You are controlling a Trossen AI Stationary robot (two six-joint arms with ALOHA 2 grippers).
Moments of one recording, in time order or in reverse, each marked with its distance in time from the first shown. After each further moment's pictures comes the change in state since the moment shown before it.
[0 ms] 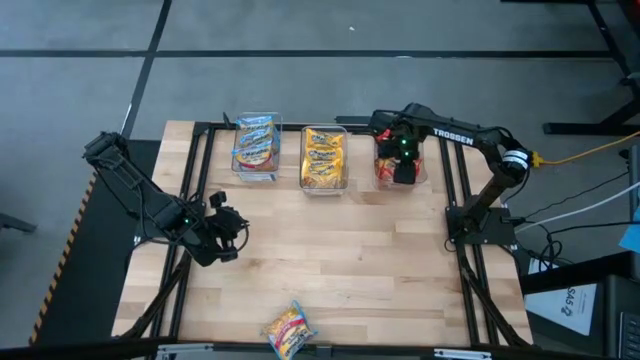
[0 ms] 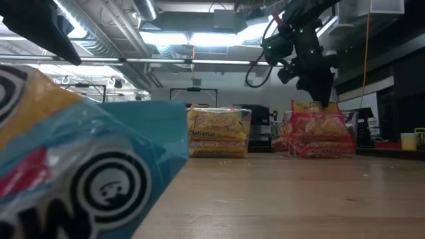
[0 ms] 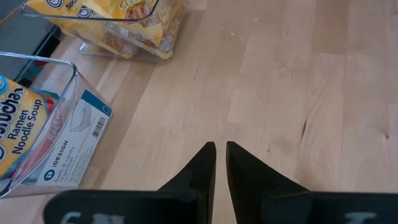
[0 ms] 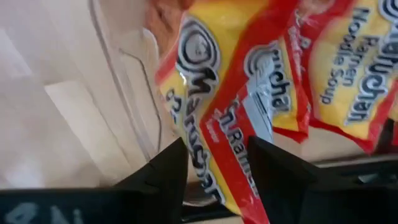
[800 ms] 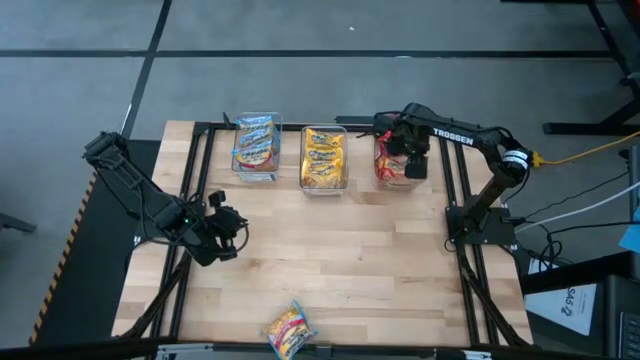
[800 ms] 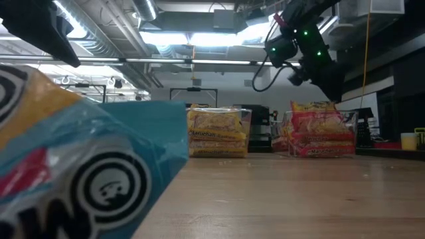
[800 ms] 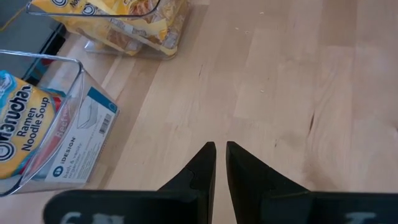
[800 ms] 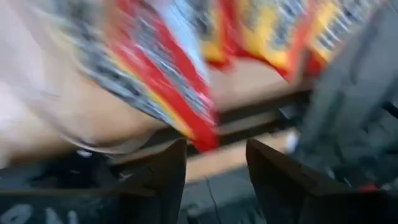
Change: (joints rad) left arm 0.000 0.000 0.000 -0.030 -0.002 0.000; right arm 0.000 0.000 0.000 -0.113 0.332 0.024
